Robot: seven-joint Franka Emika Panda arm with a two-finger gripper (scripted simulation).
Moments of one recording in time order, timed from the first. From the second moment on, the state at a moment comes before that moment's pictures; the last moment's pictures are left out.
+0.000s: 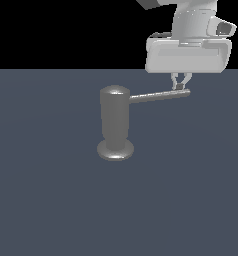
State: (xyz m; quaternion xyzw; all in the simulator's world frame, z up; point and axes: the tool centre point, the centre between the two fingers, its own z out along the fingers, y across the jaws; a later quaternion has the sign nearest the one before) arm -0.011 -0.174 0.242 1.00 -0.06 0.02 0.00
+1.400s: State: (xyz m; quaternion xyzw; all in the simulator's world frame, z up) arm 0.071 -0.176 0.242 1.00 -0.06 0.02 0.00
